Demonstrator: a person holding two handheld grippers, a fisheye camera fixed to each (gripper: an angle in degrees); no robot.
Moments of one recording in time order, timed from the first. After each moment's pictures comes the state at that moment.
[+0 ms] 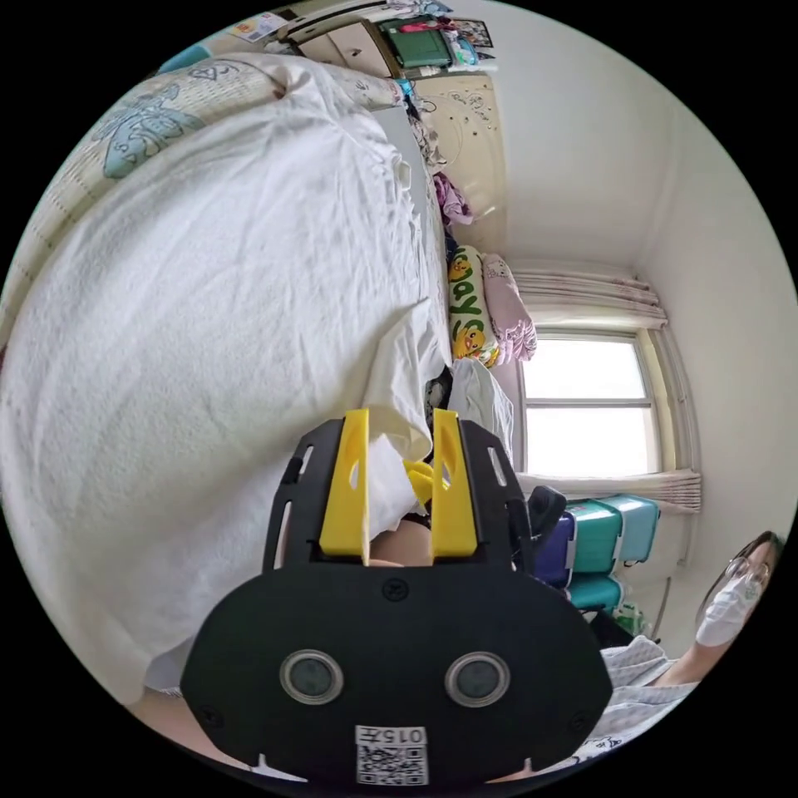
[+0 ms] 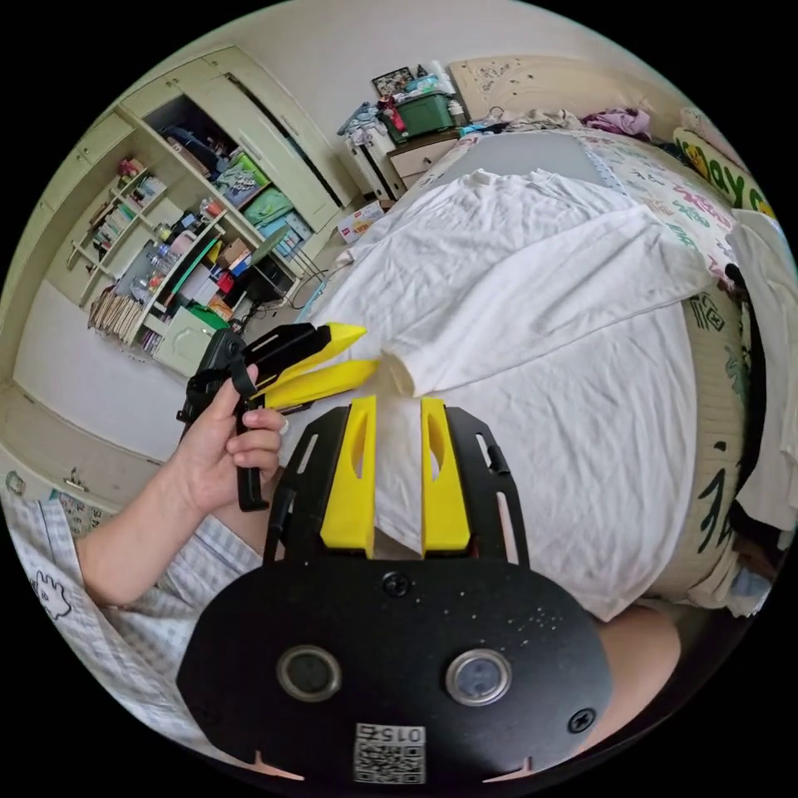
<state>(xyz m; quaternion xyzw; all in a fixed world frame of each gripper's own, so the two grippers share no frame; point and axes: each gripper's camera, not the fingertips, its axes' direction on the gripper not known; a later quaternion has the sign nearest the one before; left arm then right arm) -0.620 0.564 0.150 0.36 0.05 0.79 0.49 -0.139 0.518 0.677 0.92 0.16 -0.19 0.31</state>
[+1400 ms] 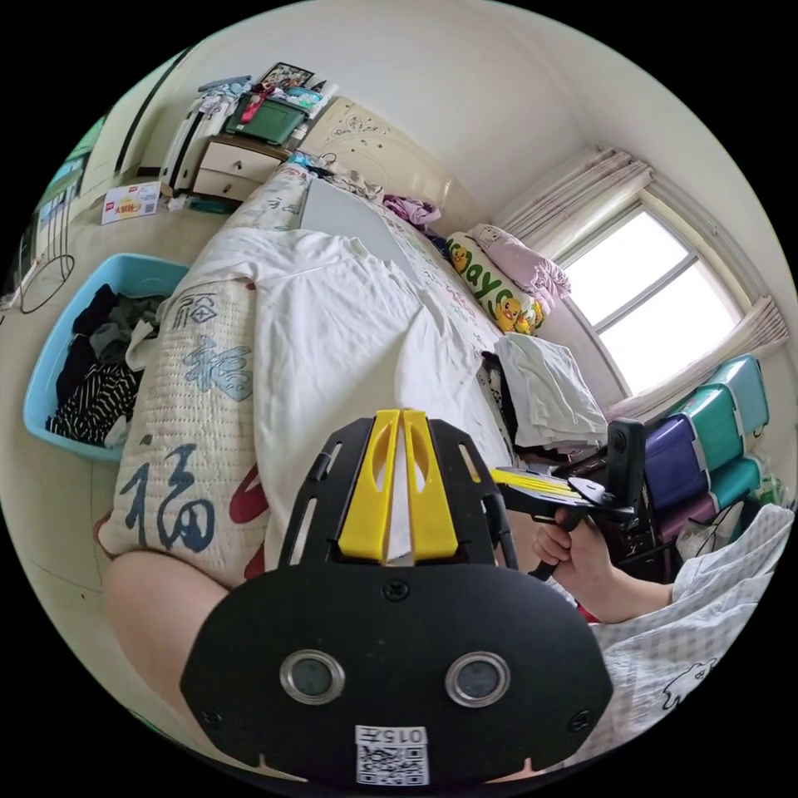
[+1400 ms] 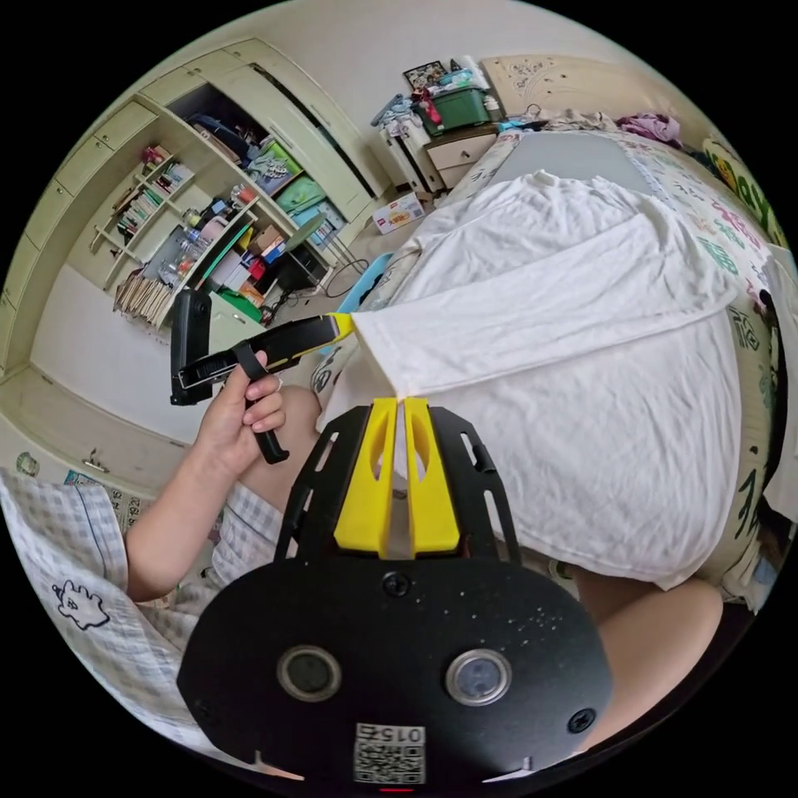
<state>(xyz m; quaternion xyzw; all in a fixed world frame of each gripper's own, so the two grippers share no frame) -0.793 0.586 0.107 0.54 -0.11 0.79 0.27 -0.206 0.468 0.724 0.90 0.17 -0.23 0.33</state>
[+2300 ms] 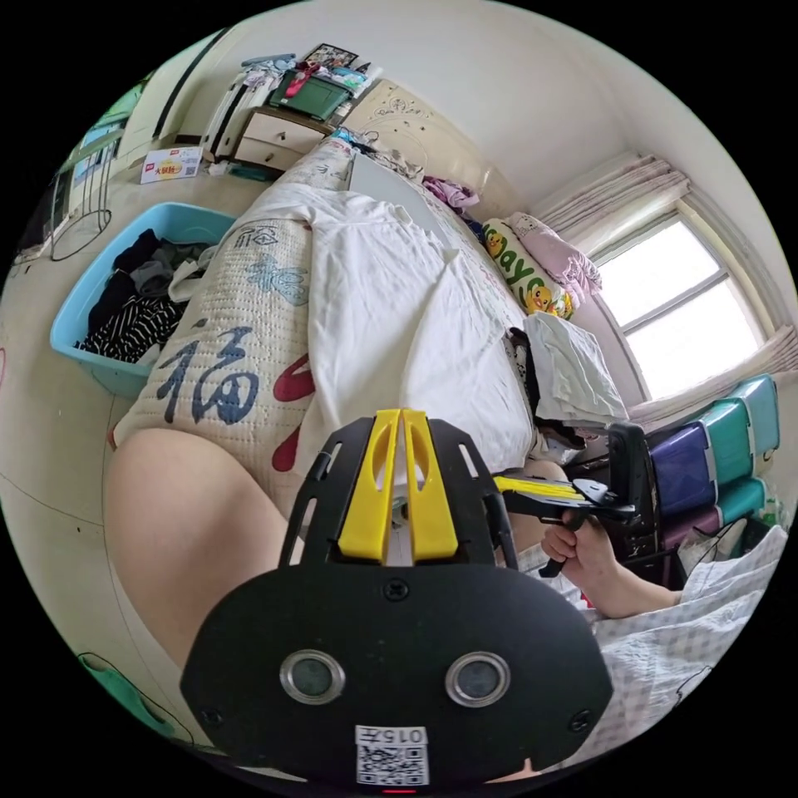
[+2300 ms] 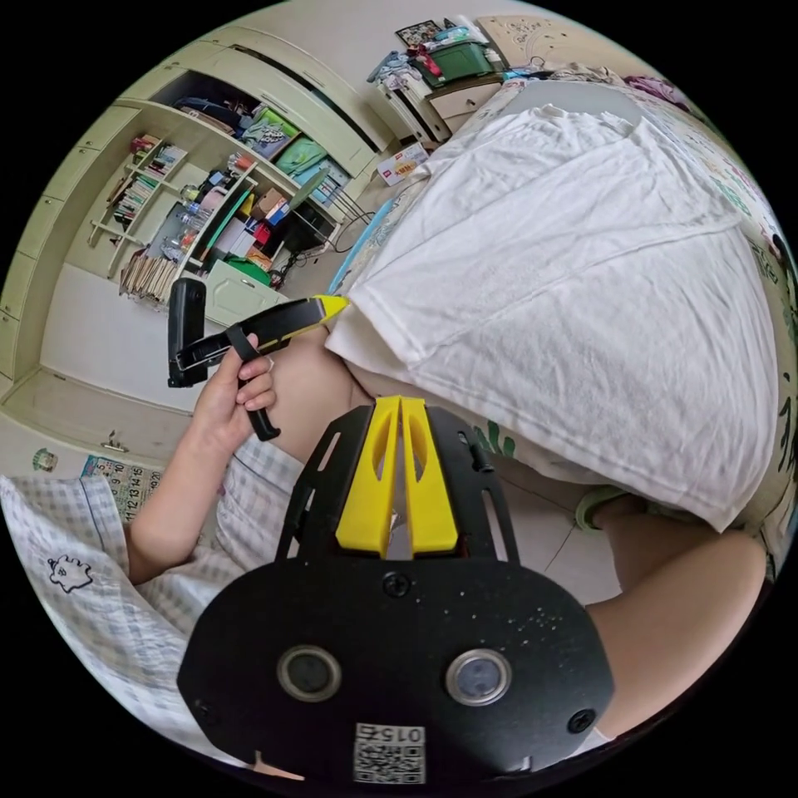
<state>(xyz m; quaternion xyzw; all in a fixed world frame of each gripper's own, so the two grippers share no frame) -0.904 0.607 0.072 0.55 -0.12 0.76 0.33 -0.152 0.394 0.730 0.87 0.16 -0.24 0.41</state>
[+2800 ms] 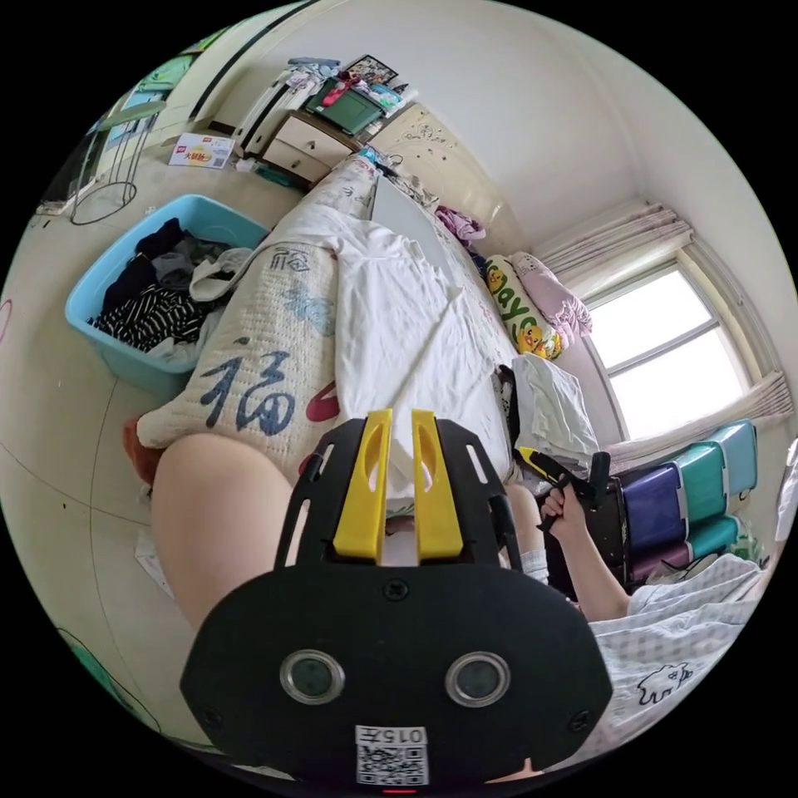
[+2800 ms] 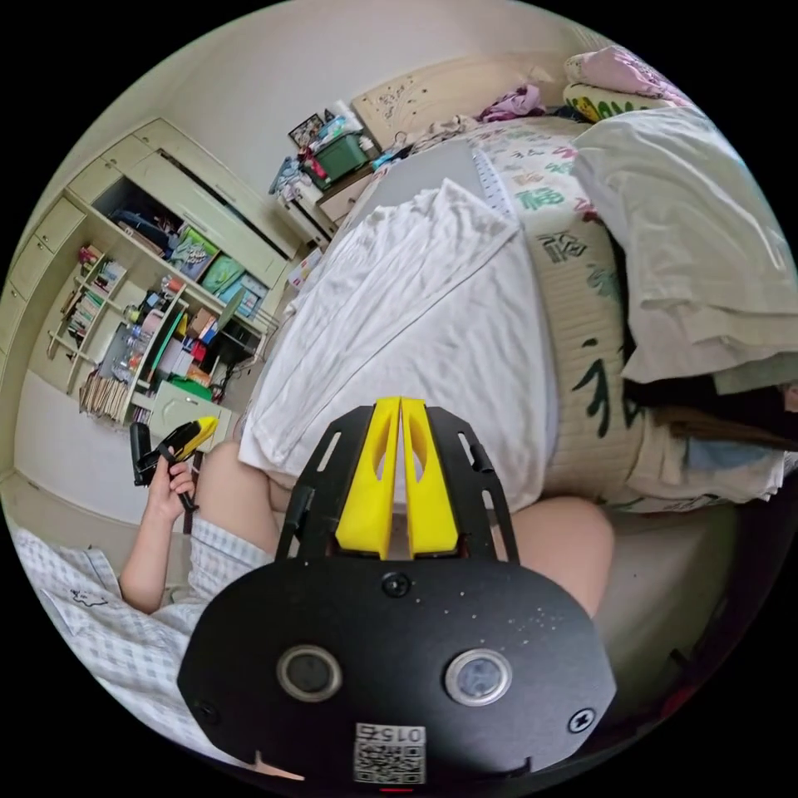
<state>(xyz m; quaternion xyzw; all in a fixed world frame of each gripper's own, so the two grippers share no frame) -0.954 0.736 0.033 0.55 -0.05 0.77 0.33 0.036 0.497 0.746 0.95 0.05 -0.14 0.27</state>
